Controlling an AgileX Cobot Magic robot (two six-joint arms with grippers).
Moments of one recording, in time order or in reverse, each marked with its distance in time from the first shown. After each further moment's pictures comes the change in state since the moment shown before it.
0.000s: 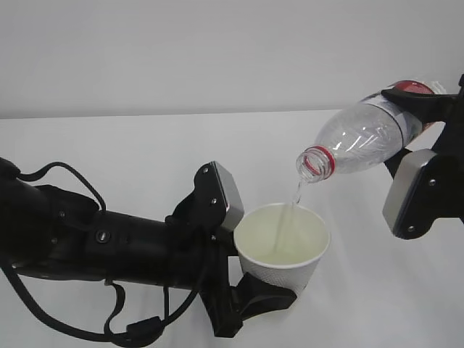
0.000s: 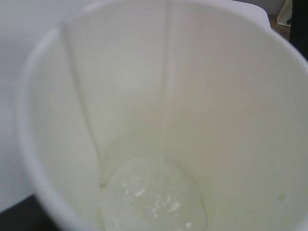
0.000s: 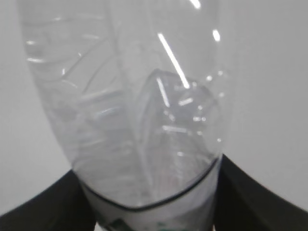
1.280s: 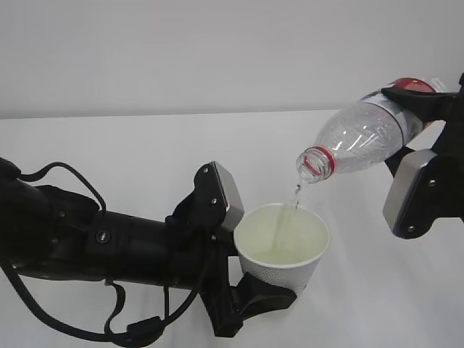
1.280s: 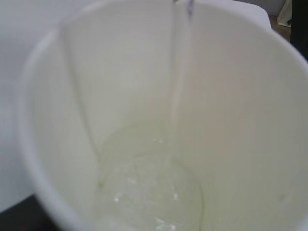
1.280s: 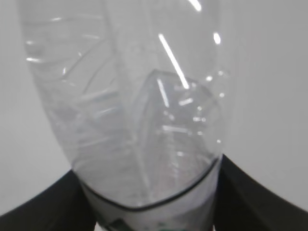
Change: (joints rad) left arm 0.000 0.002 0.000 -0.002 0.000 0.000; right arm 0.000 0.000 0.000 0.000 -0.009 -0.016
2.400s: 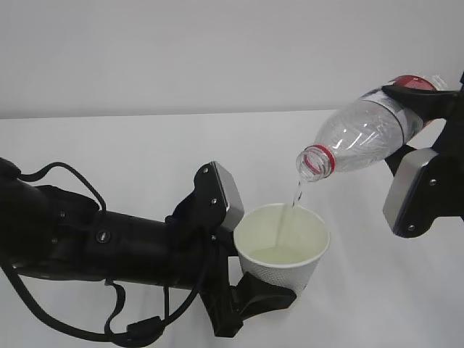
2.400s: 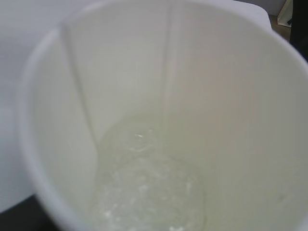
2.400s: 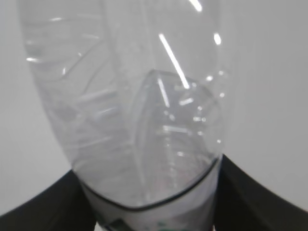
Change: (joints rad) left arm 0.000 0.000 0.000 0.000 0.000 0.000; right arm 0.000 0.000 0.000 0.000 -0.011 -0.004
